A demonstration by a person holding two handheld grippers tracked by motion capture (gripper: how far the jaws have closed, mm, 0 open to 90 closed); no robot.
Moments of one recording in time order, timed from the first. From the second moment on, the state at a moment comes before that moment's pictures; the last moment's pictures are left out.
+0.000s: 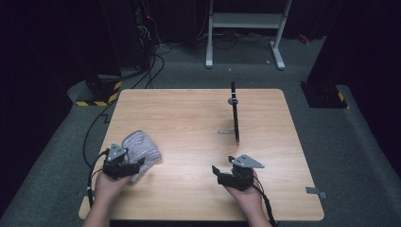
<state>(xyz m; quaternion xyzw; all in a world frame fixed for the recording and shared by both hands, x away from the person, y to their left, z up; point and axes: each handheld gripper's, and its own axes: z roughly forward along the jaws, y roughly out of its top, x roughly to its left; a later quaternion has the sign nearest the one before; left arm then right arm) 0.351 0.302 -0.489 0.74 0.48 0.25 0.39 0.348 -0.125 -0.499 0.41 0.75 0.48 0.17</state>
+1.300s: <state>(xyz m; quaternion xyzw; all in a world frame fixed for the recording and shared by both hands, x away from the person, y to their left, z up) 0.327 0.212 -0.510 0.79 0.36 0.16 0.46 0.343 -0.132 -0.494 0.41 0.73 0.50 0.22</state>
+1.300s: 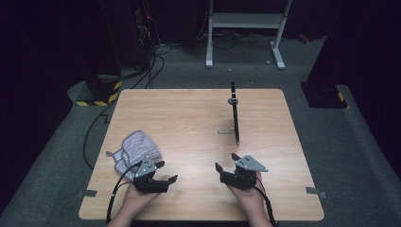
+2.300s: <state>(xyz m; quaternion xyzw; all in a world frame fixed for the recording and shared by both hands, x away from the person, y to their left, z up) 0.332 0.214 -0.511 0.80 0.36 0.13 0.46 0.411 -0.142 -0.449 0.45 0.71 0.42 0.34</state>
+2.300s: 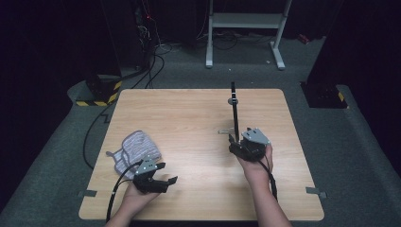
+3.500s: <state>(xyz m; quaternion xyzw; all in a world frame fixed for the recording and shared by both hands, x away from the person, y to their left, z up) 0.331 0.219 -0.511 0.80 0.36 0.13 0.46 0.450 -0.136 -0.440 0.47 0.69 0.40 0.37</state>
